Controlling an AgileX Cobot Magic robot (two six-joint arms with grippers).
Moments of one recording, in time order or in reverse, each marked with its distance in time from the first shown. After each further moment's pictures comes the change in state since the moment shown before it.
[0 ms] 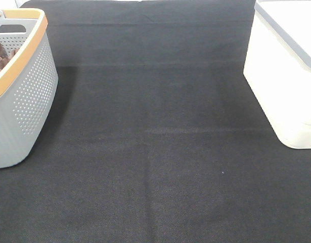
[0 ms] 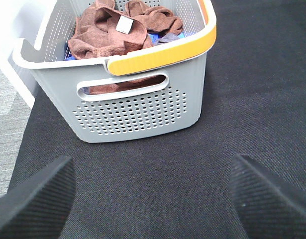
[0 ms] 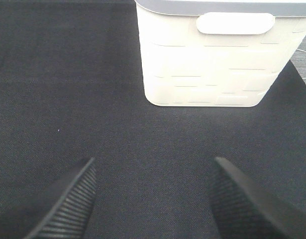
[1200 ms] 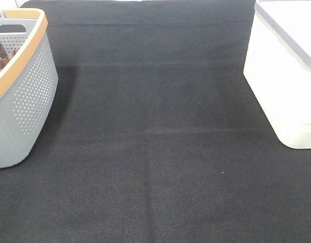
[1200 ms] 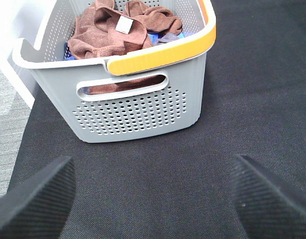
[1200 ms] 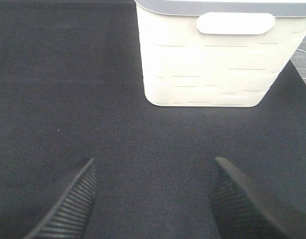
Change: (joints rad) left arm 0.000 0.000 0.000 -0.001 0.000 0.000; right arm 0.000 0.000 0.000 0.000 0.000 0.000
